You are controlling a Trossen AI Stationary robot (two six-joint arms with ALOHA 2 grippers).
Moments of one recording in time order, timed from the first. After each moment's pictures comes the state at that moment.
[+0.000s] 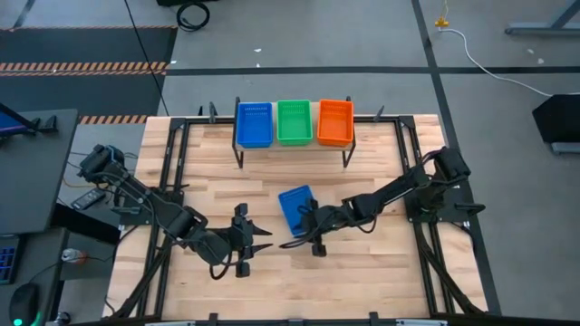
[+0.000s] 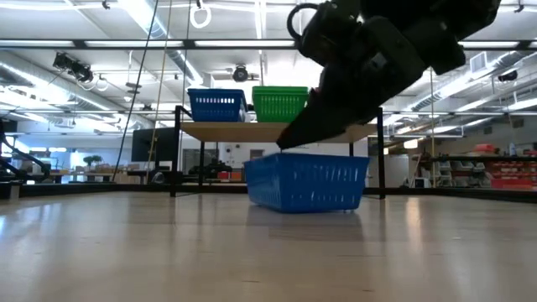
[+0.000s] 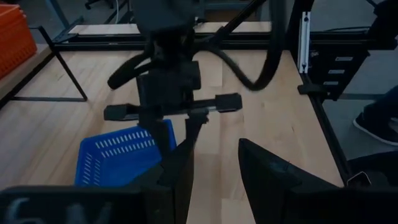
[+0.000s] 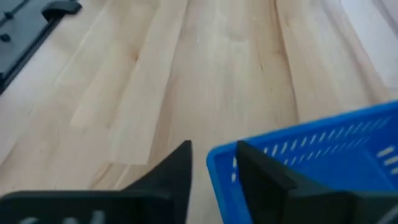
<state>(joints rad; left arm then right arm) -0.61 1.39 1.06 -0.20 -0.64 -0.33 0.26 1.77 0.85 0.31 0.09 0.15</state>
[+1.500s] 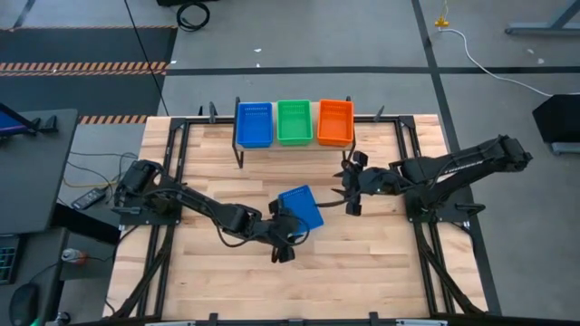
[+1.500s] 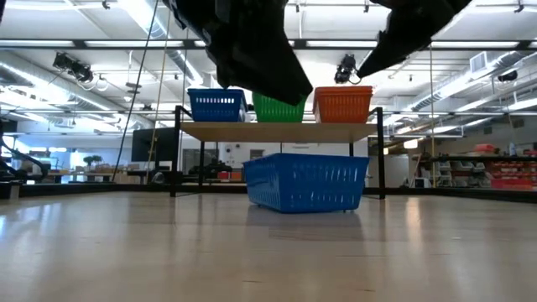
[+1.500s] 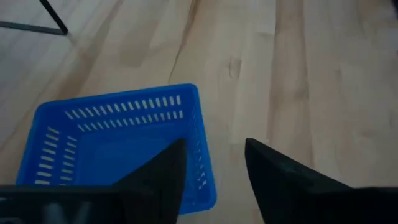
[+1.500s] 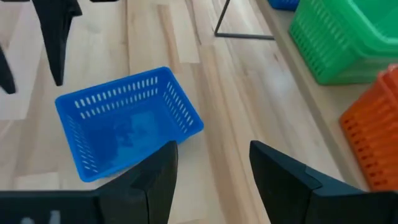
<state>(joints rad) -0.35 1.80 1.20 -0.14 -0.42 -0.37 0.18 1.12 0.85 -0.46 0.43 0.09</state>
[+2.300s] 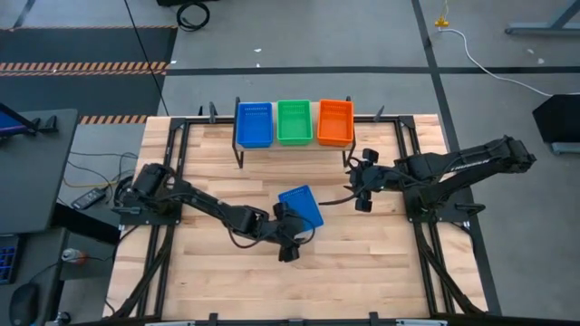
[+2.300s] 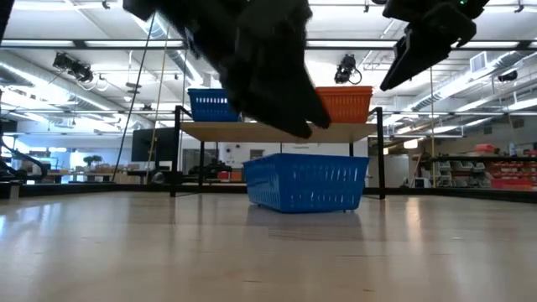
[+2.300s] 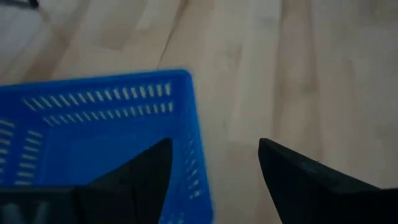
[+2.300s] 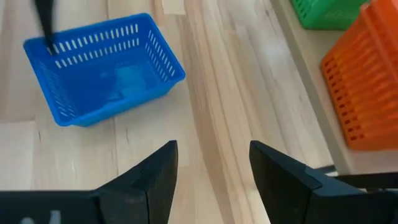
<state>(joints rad) -0.33 1.89 1.20 -0.06 -0.37 -0.40 0.15 1.05 0.85 -0.68 0.43 0.11</state>
